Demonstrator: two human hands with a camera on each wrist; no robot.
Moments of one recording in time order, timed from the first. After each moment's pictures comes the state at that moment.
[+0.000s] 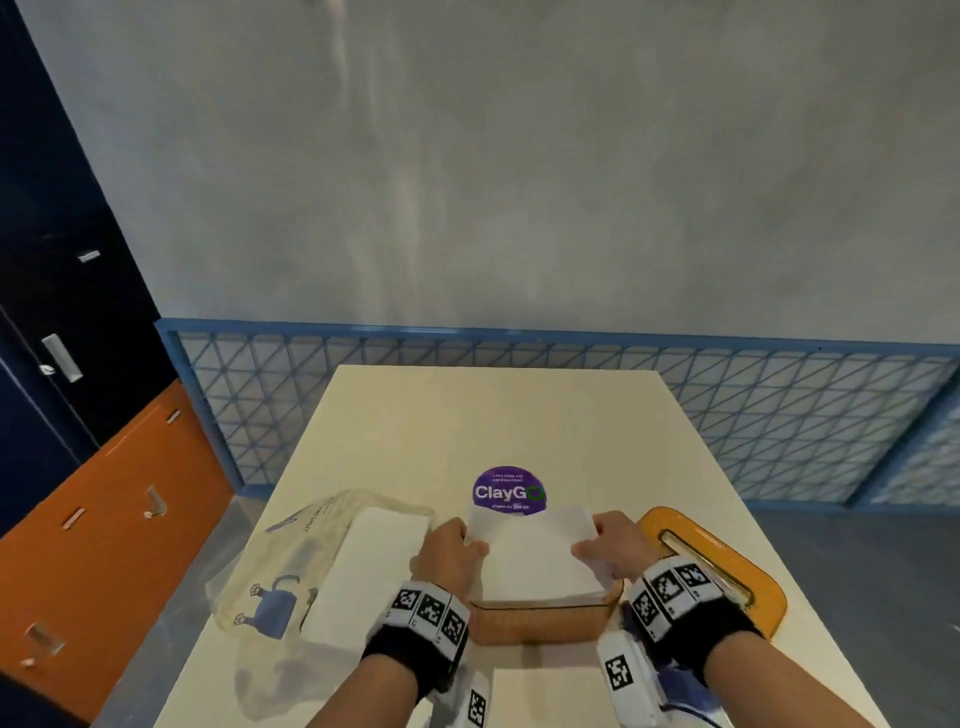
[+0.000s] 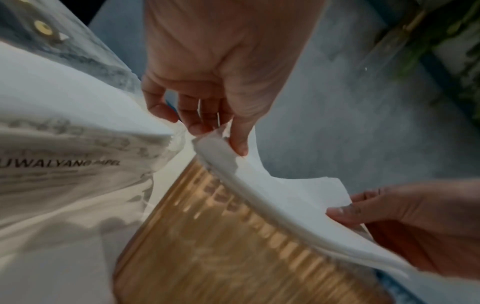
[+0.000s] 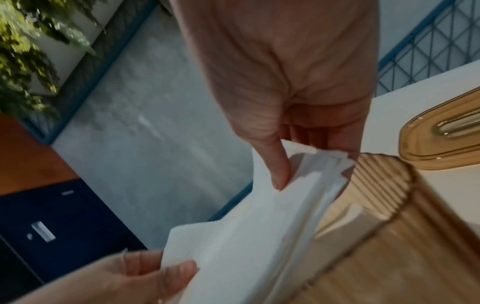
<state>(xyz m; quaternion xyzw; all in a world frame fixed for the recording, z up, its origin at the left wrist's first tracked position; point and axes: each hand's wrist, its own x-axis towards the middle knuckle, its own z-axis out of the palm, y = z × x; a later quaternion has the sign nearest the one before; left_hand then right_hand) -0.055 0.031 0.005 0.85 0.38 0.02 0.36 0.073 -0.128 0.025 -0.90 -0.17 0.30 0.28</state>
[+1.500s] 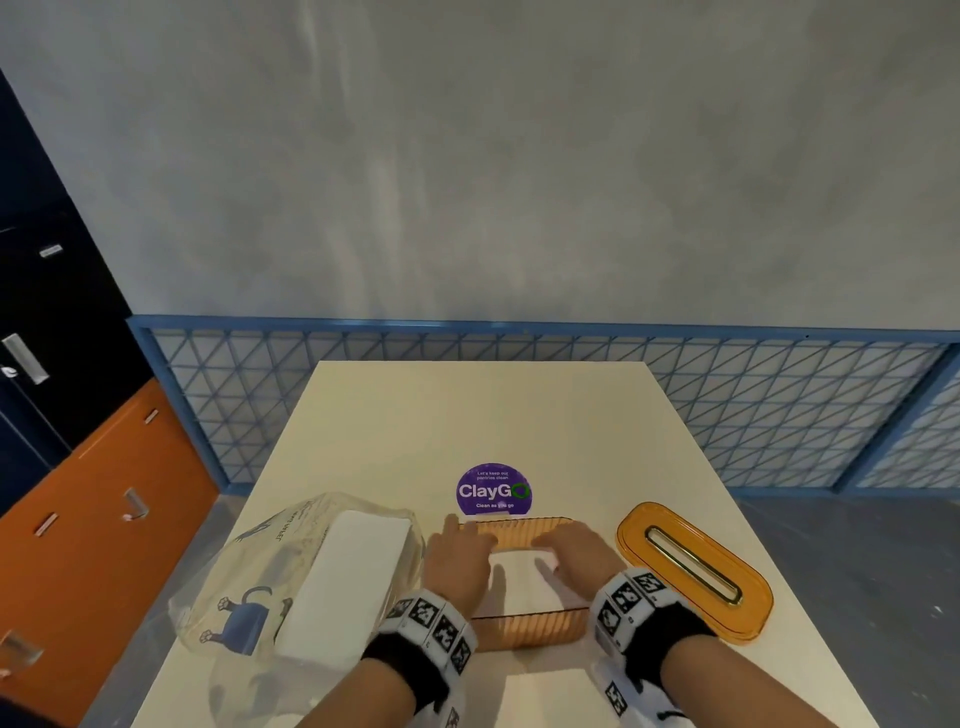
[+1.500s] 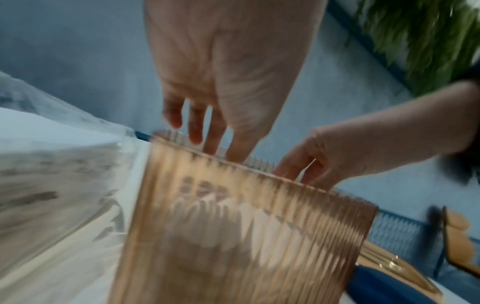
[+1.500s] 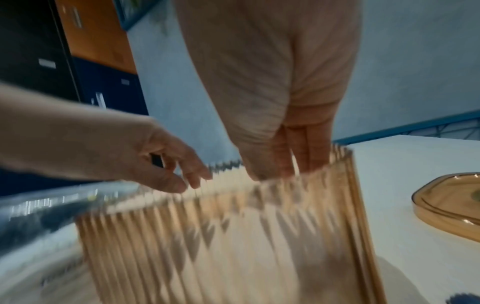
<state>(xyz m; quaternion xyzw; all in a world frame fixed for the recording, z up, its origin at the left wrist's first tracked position) -0.033 0.015 -0.005 0.98 0.17 -0.09 0.02 0.069 -0.118 -0.002 -0.91 -0.37 0.17 0.06</state>
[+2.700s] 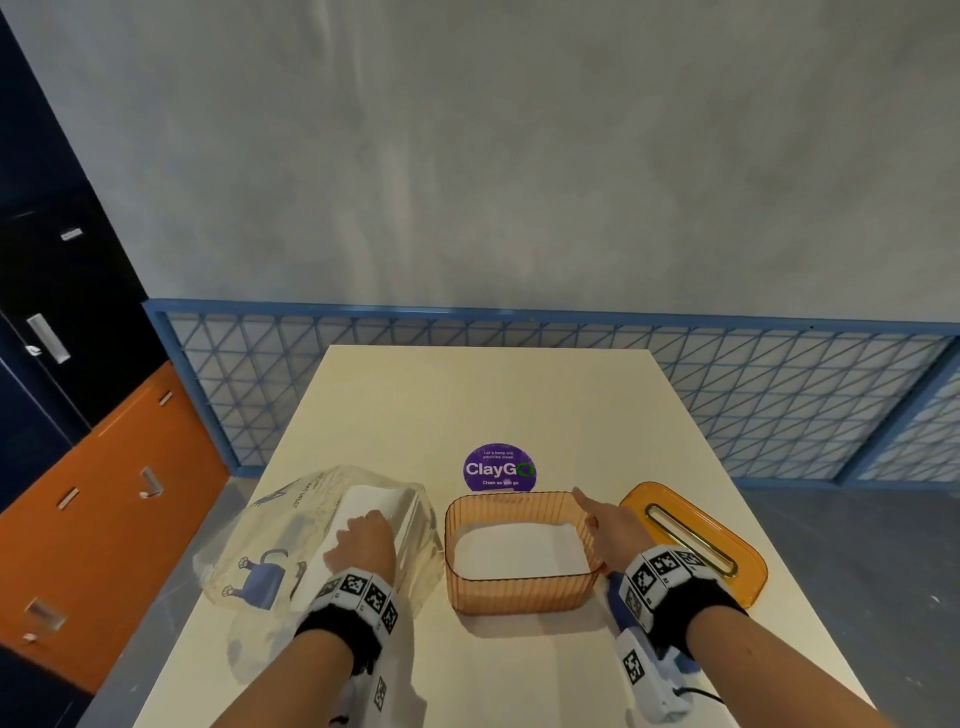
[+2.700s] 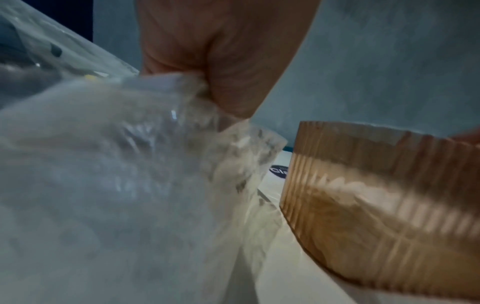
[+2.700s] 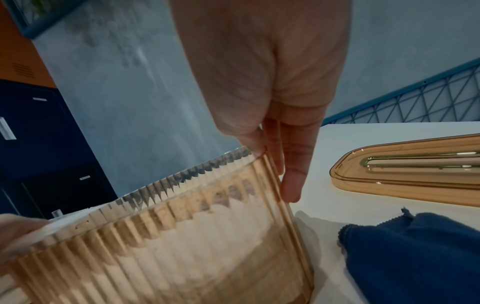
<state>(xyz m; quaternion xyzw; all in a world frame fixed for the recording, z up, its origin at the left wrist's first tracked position) -0.092 0.085 -0.032 0.88 0.45 -0.10 0.09 0.077 -0.153 0.000 -0.93 -0.30 0.21 0.09</state>
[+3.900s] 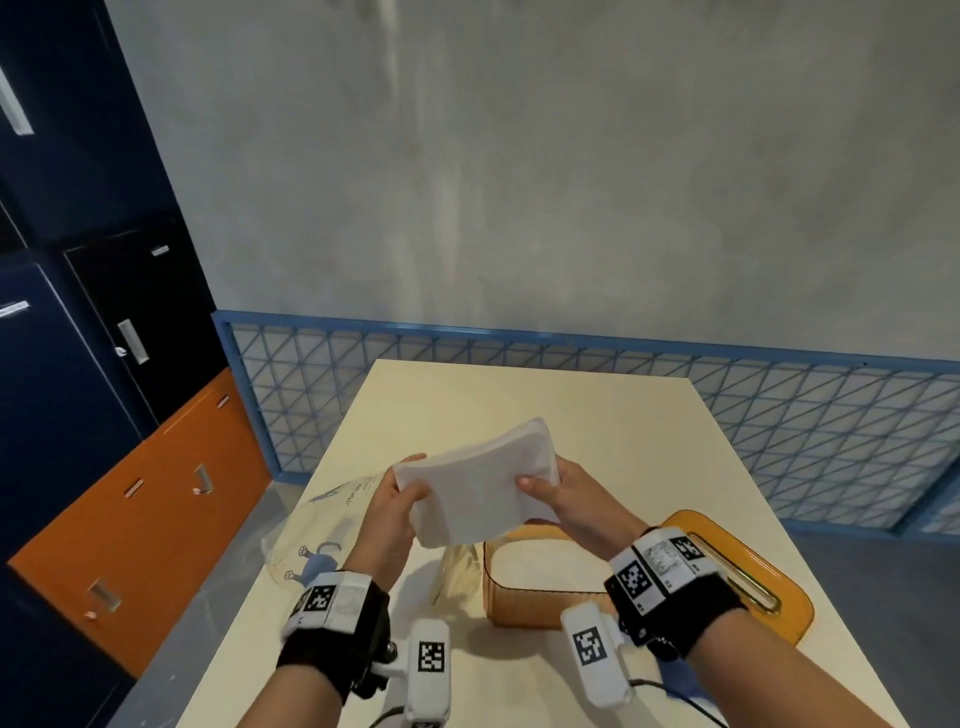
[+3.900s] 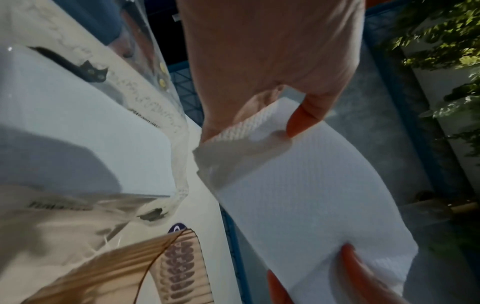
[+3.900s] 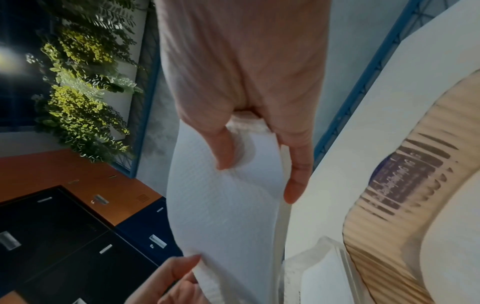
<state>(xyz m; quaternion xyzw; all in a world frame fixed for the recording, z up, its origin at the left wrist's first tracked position) -0.129 0.072 0.057 0.52 0.28 0.25 0.76 0.007 -0.081 0.089 -0.67 -0.30 0.37 0.58</state>
